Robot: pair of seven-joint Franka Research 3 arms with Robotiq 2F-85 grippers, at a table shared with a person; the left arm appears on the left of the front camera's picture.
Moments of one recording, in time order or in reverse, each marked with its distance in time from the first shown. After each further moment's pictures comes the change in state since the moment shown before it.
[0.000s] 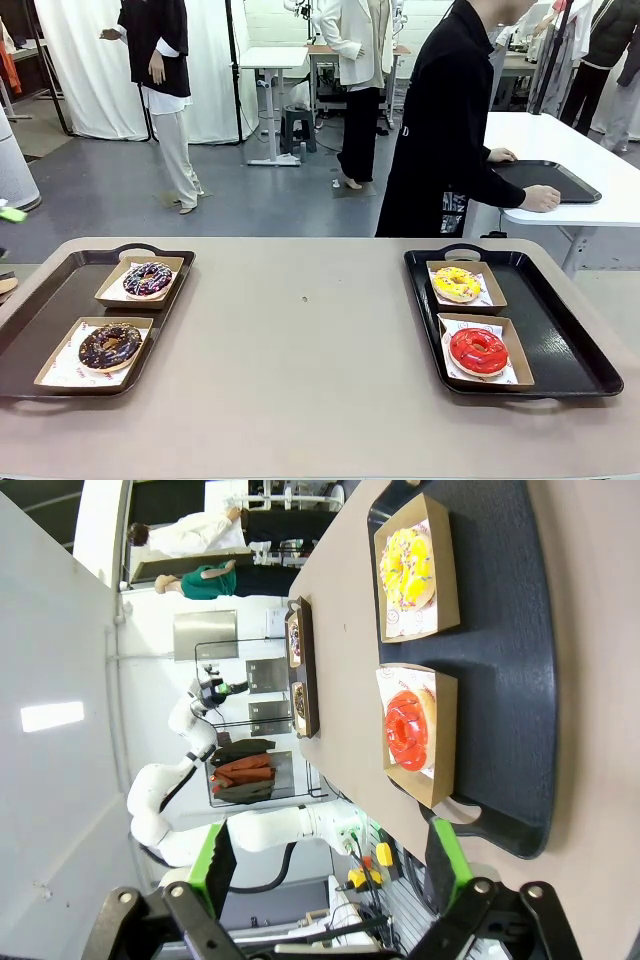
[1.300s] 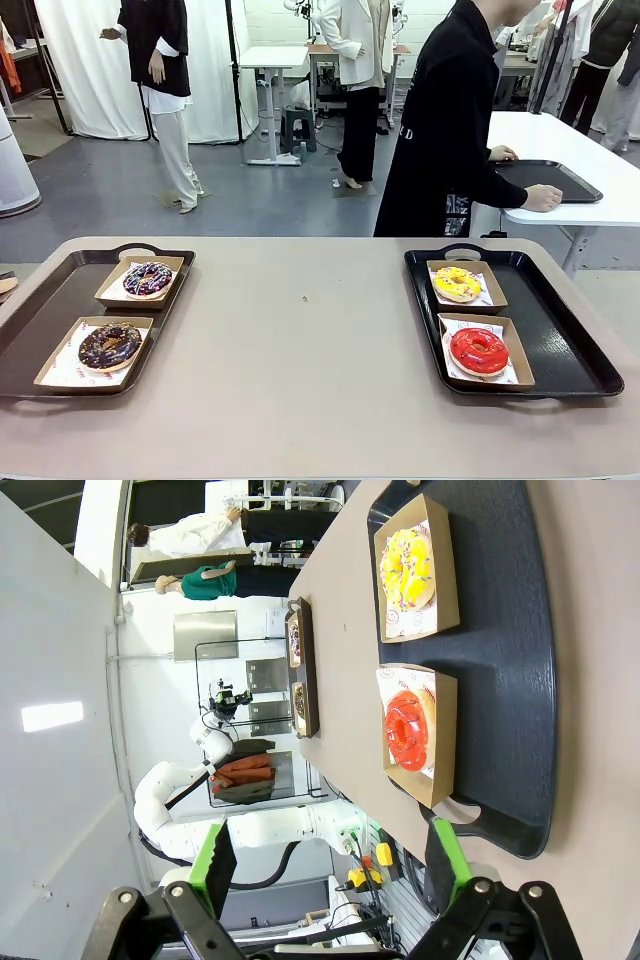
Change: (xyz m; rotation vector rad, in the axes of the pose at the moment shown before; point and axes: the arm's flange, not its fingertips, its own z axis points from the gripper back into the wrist) left arm -0.039 0.056 0.023 -0.320 -0.144 0.079; right arm 0.000 0.000 0.000 0.000 0.000 0.000
